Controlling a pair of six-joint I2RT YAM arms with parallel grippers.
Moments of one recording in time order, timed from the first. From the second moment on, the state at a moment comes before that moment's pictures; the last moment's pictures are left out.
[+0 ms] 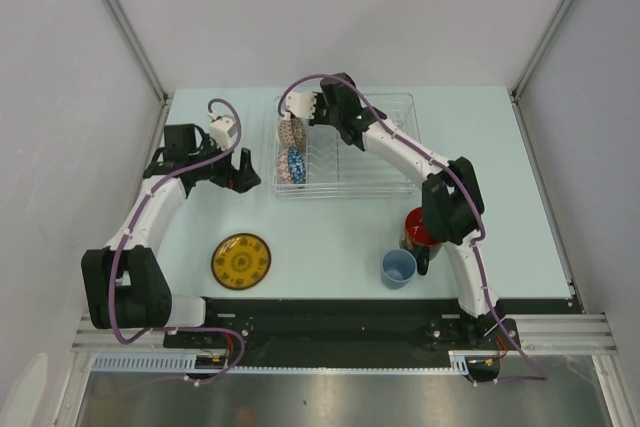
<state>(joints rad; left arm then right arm) 0.03 1.36 1.01 -0.44 0.61 0.26 0.63 2.20 1.99 -0.25 0.12 -1.07</state>
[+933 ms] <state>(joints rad) 0.03 1.37 1.01 -0.44 0.61 0.26 0.69 2.25 1.86 0.13 0.19 -1.19</state>
